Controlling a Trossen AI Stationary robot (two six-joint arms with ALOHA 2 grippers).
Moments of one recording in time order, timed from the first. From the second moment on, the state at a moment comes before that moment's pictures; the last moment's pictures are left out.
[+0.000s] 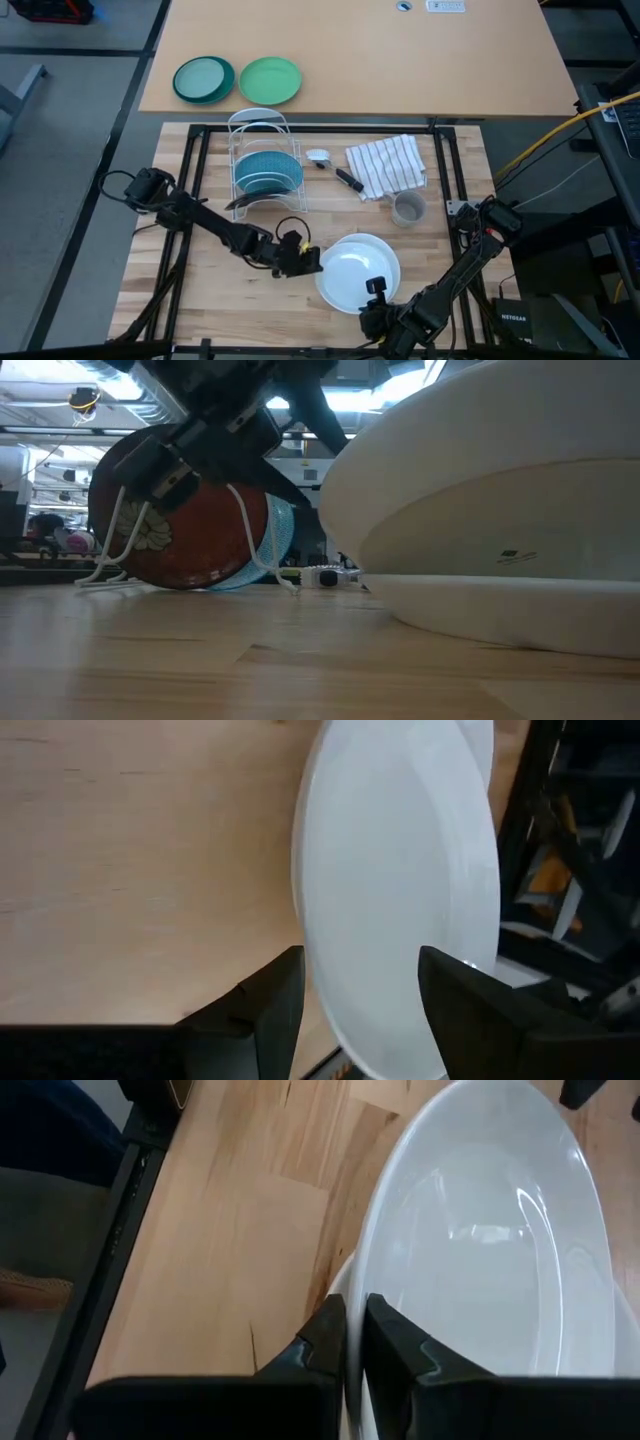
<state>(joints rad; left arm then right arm) -0.39 1.76 1.03 0.04 -0.21 -1.88 0.86 1.92 1.42 -0.70 0.48 0.50</state>
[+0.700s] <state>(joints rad) -0.35 1.93 1.03 0.27 -0.15 -1.92 0.86 1.93 1.42 -0.71 0.50 0.46</state>
